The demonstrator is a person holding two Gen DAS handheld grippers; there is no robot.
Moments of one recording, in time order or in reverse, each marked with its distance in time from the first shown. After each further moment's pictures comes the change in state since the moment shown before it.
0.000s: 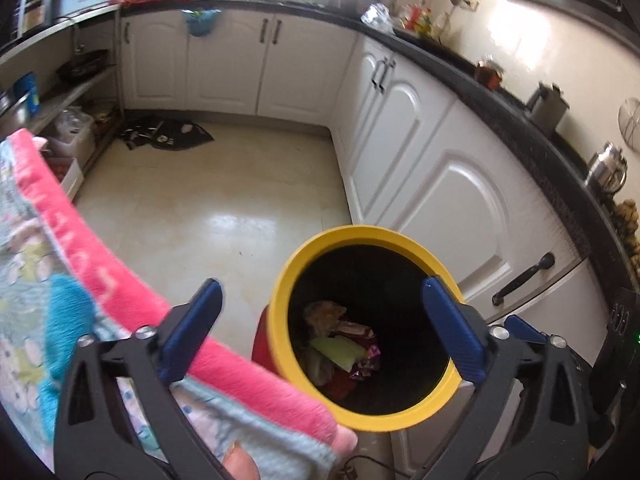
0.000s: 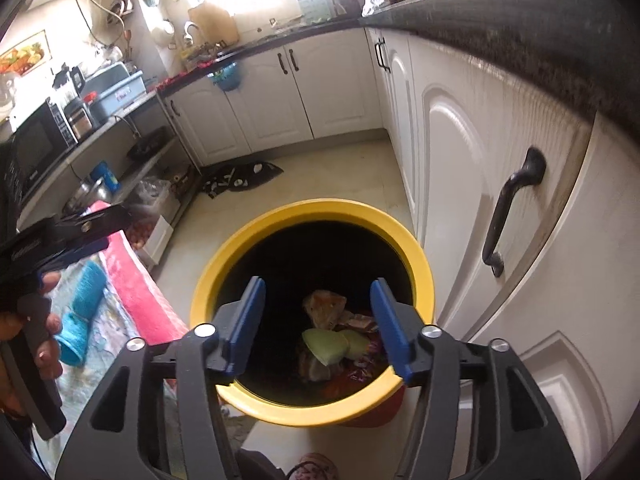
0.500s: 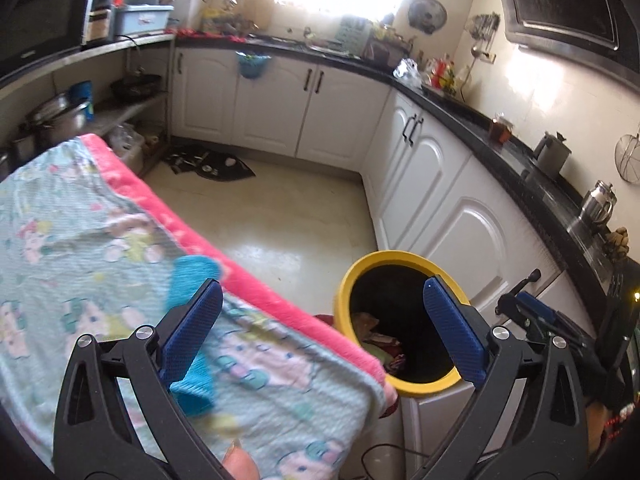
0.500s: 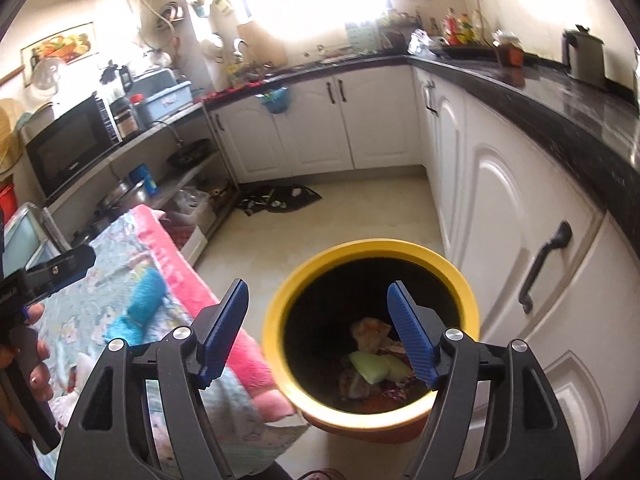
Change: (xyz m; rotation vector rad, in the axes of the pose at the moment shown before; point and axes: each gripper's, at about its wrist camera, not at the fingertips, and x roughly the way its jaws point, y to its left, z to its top) left arm -0.123 0.049 -0.031 -0.059 -0.169 0.090; right arm -0.044 0.065 0.011 -0.112 -0.095 0.097
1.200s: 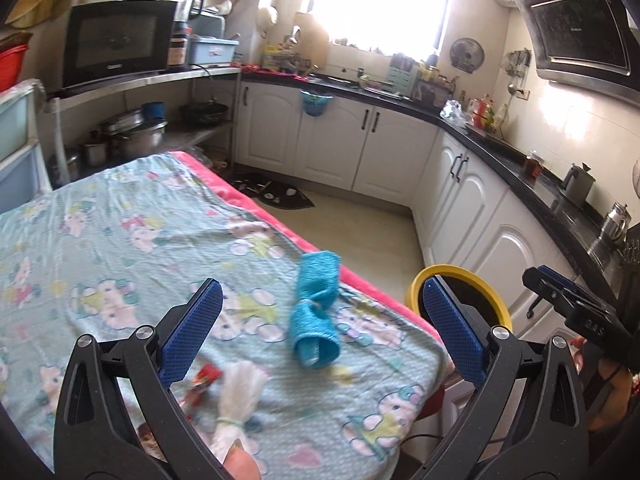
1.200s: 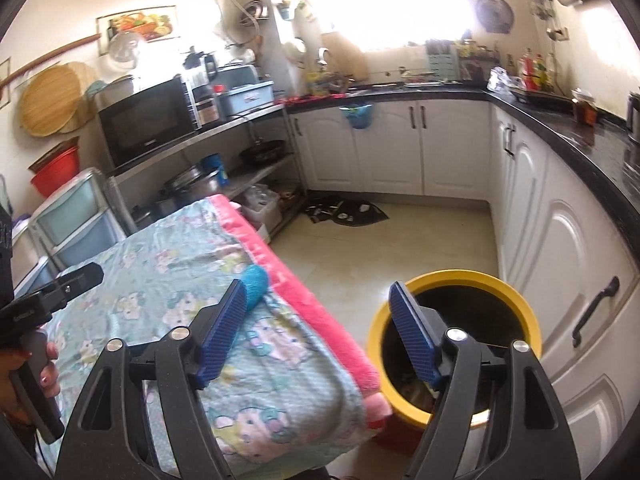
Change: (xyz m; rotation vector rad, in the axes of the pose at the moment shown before) left arm -0.116 0.068 -0.035 -0.044 -0.138 0.173; right arm -0.040 0.105 0.004 -0.168 -0.044 0.189
